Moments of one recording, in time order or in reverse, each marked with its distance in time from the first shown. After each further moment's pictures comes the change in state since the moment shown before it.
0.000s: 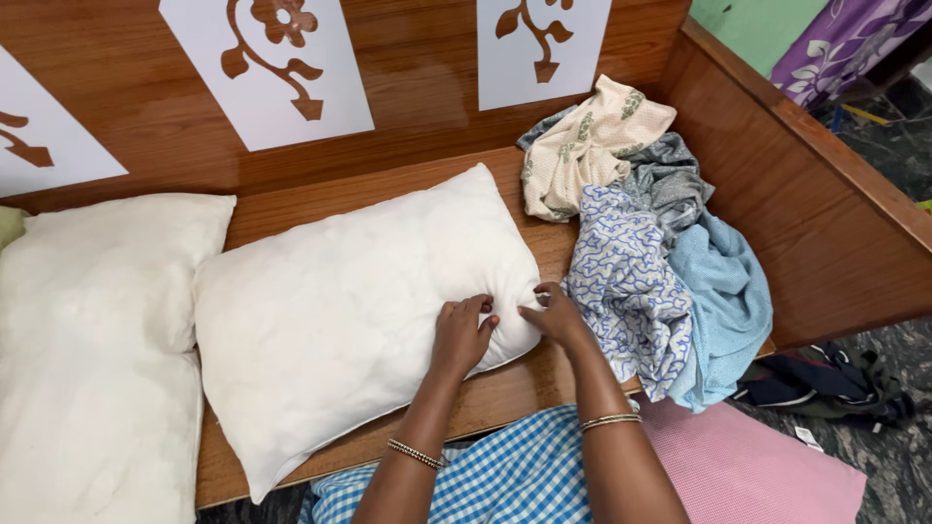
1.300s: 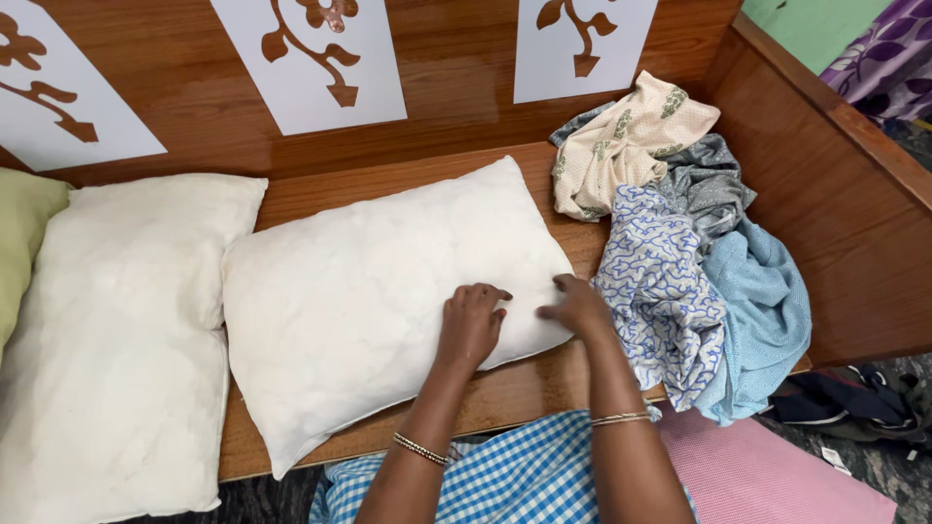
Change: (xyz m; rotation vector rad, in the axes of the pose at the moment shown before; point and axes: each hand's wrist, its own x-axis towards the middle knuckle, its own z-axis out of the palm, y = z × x) left_hand -0.008 0.012 -0.042 0.111 0.078 0.122; right_hand -0.012 -0.061 -0.019 -0.341 -0.024 -0.055
